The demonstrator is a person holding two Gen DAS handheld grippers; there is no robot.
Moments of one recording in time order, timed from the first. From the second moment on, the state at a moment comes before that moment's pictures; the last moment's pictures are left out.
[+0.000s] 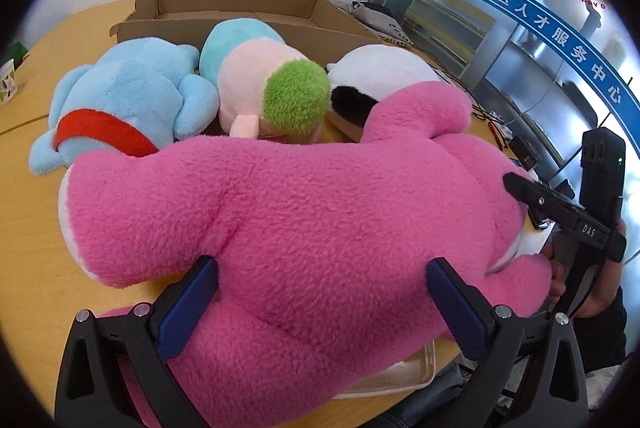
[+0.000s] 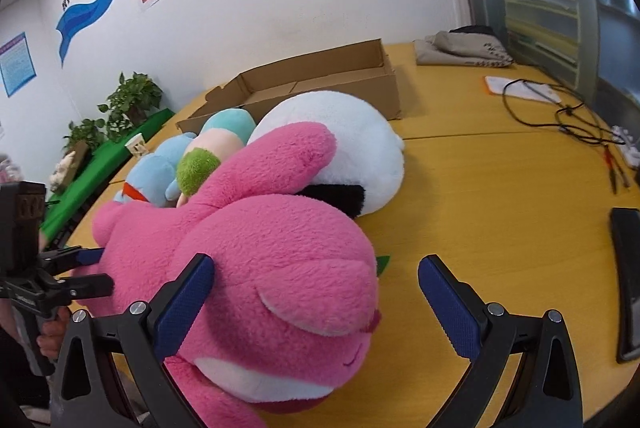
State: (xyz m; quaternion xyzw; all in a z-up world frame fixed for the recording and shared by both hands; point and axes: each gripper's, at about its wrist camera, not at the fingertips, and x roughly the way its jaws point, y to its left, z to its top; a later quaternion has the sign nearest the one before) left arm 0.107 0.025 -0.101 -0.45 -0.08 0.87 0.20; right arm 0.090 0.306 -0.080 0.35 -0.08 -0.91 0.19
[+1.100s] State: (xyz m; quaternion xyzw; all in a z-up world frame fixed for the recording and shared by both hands) left arm 0.095 -0.011 0.016 -0.36 -0.09 0.90 0.23; right arm 0.100 0.263 0.007 0.23 -0.06 -0.93 0.28
